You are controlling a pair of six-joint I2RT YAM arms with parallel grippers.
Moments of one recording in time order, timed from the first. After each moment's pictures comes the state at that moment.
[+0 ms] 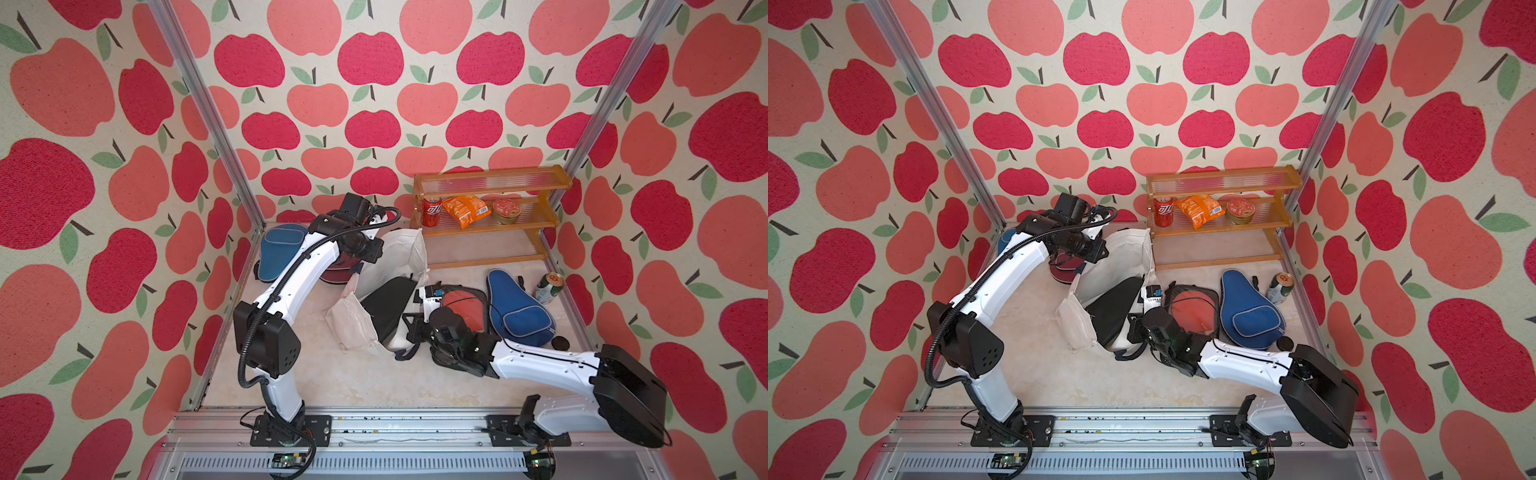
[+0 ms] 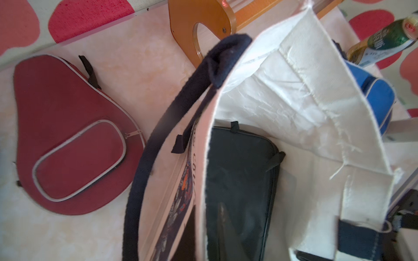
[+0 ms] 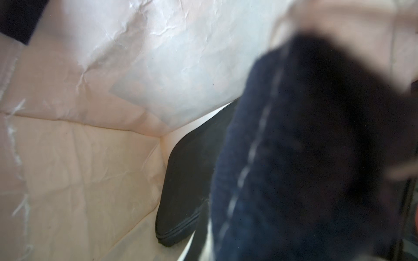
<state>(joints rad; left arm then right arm) -0.45 1.80 1.86 -1.03 0.22 0.03 1.09 1.33 0.61 0.25 0.21 0.73</state>
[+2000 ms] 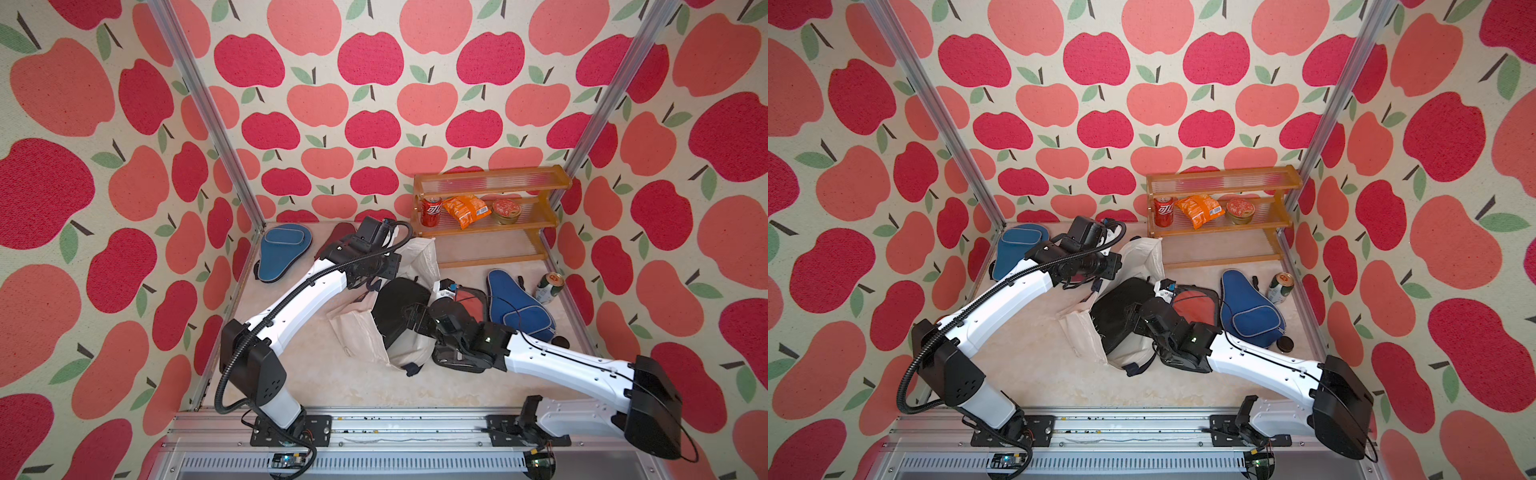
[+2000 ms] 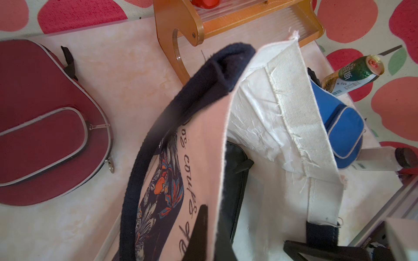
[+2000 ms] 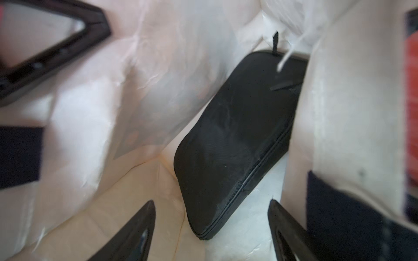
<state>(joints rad) -0.62 1.61 1.57 -0.77 0.08 -0.25 1.07 1.27 0.83 -0.21 0.24 1.11</state>
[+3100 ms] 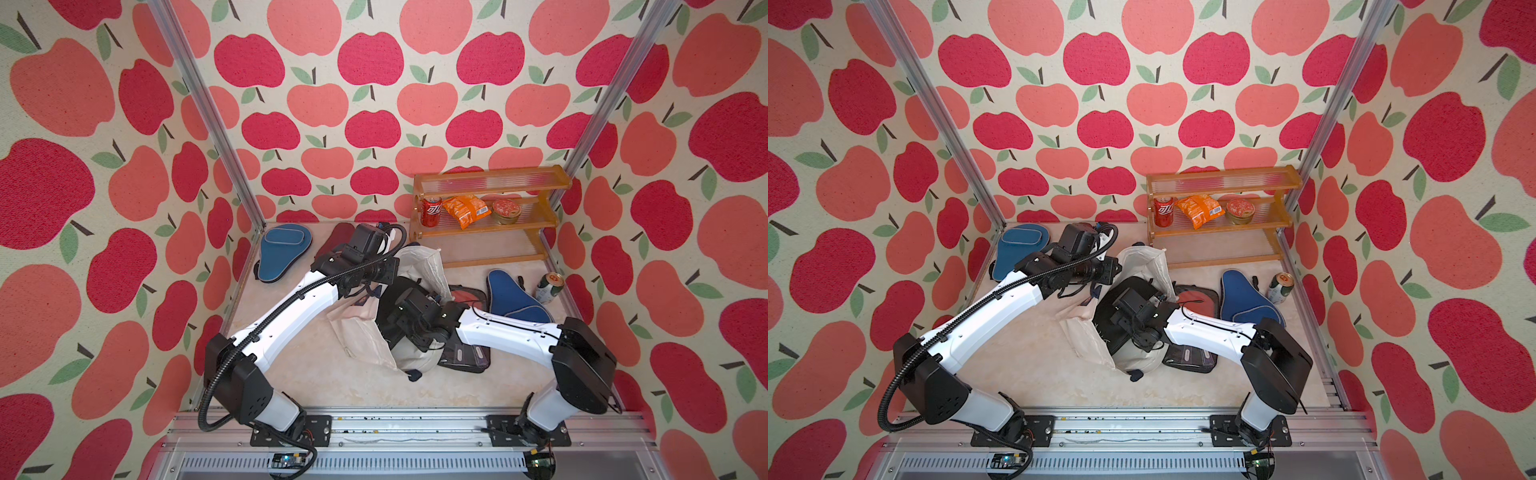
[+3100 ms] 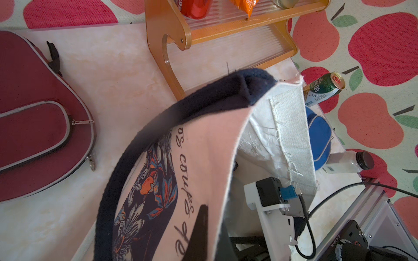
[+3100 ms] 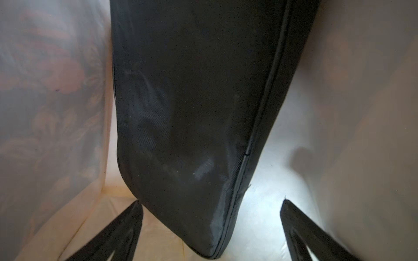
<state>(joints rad) -0.64 1.51 1.45 -0.67 0.12 -0.33 1.05 1.63 1.08 -0.46 0.10 1.53</state>
